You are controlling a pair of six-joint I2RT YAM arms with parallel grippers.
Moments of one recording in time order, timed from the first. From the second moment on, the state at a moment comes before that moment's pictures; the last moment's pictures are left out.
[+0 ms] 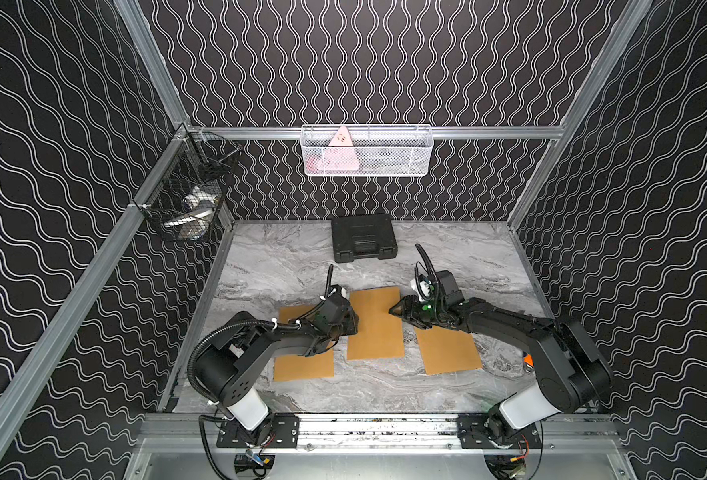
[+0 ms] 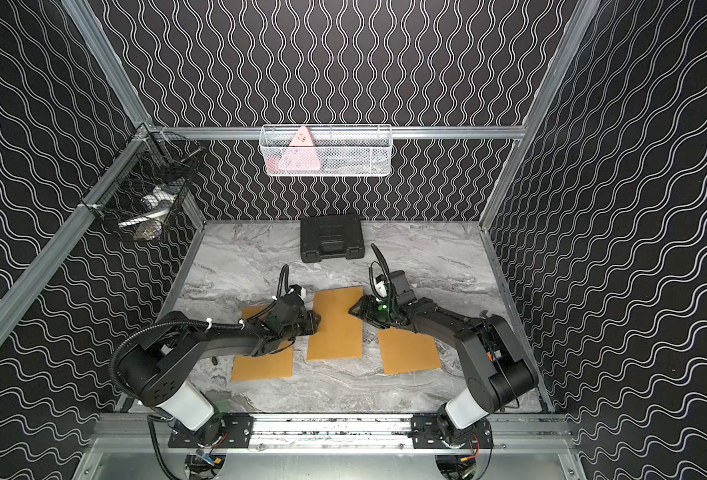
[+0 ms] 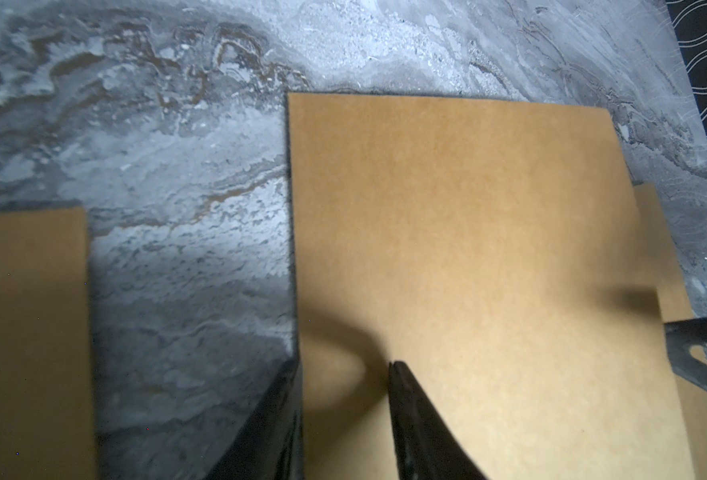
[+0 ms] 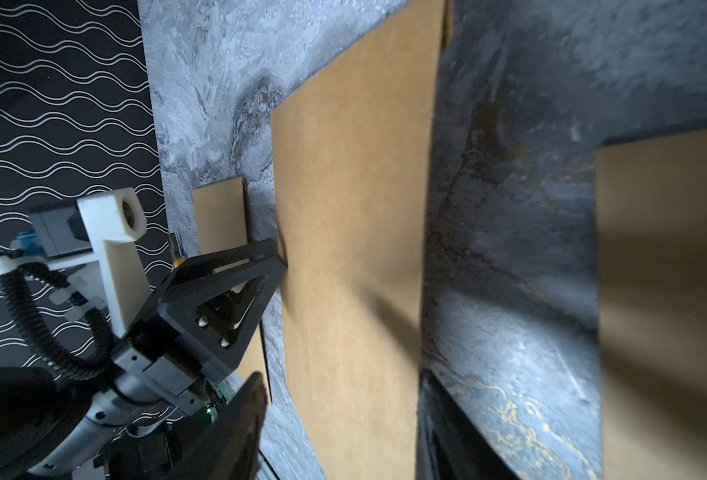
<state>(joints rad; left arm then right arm) -0.59 1.65 0.61 0.25 -0.01 -0.72 0.46 1.57 0.78 -0.07 -0.52 0.77</state>
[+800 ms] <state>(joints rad) -0.60 1.57 0.63 0.12 0.11 -0.75 0.47 1.51 0.80 -0.13 -0.54 0.72</state>
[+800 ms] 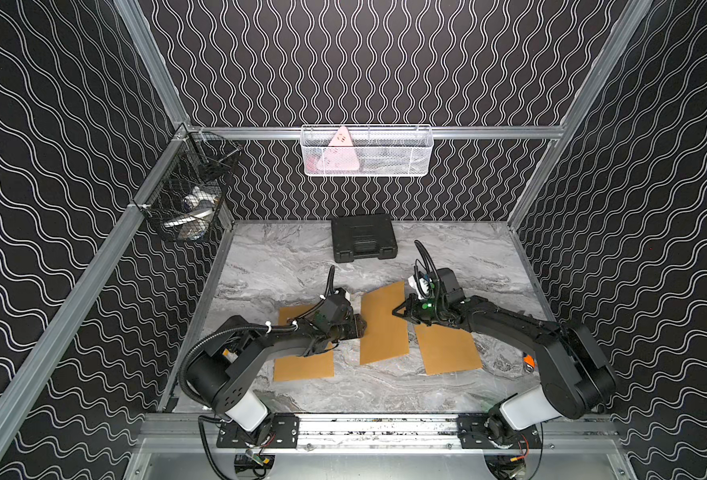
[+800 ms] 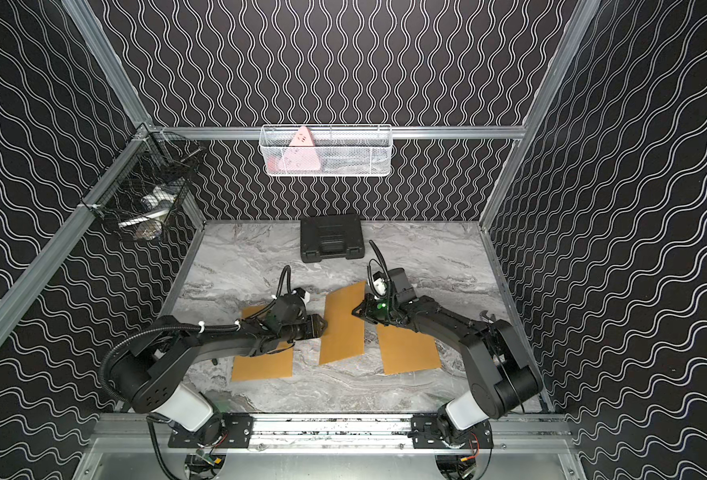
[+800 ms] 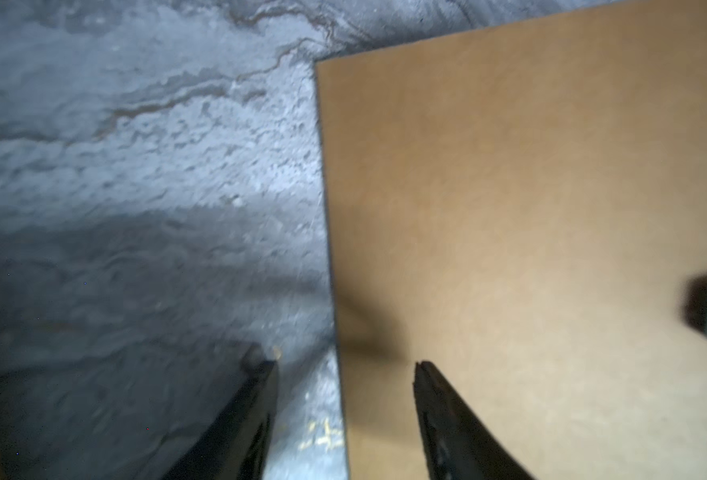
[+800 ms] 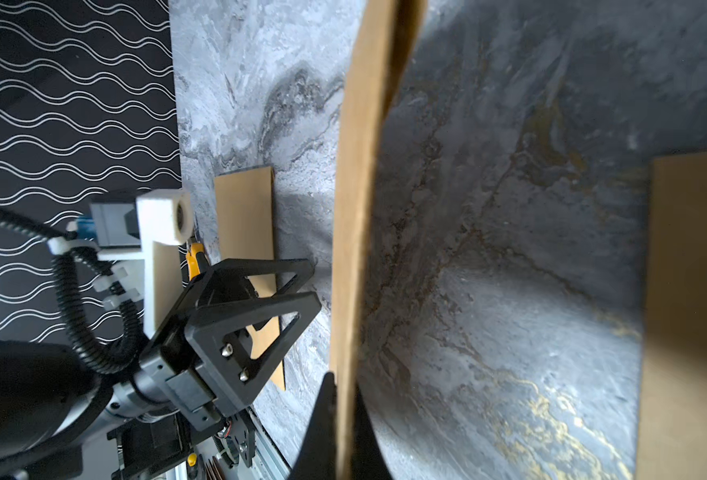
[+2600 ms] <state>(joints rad) -0.38 1.56 0.54 0.84 0.52 -1.08 0.37 1.39 0.79 -0.04 -0.88 0.77</state>
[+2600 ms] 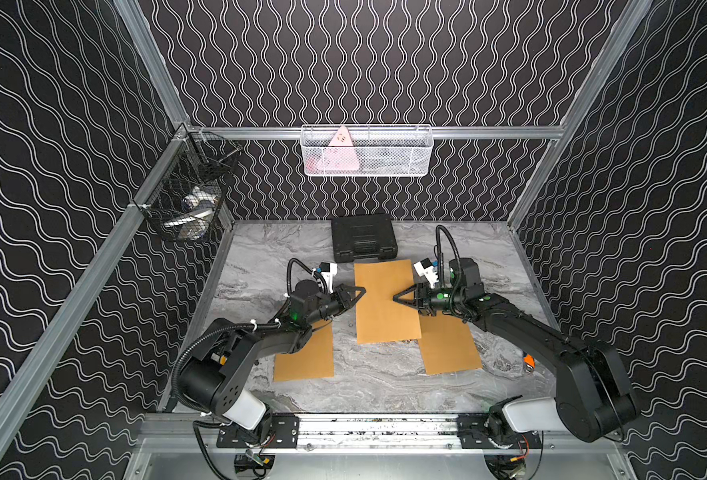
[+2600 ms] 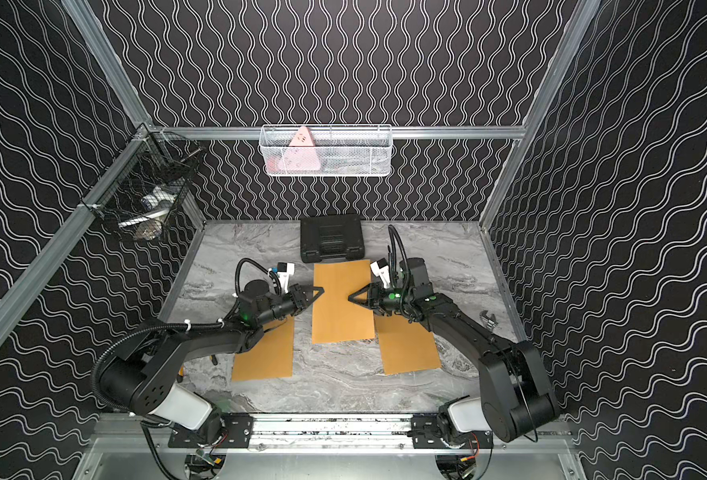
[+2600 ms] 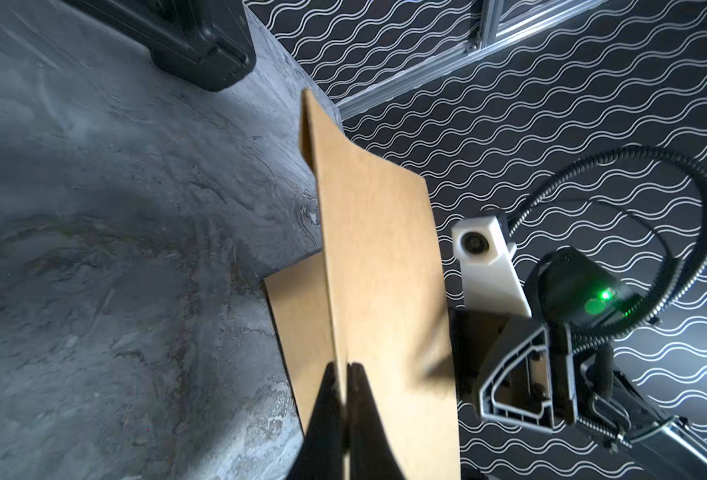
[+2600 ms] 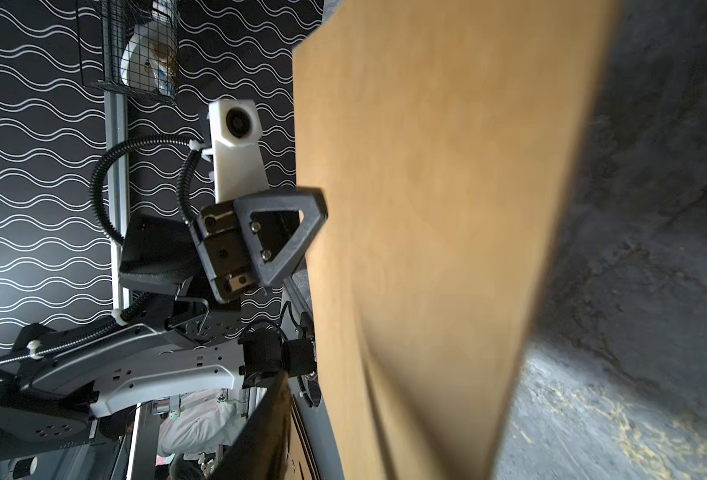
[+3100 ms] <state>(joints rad) -0.36 1.47 0.59 0.71 0.50 -1.02 0.39 1.28 0.71 -0.06 -0.85 0.77</state>
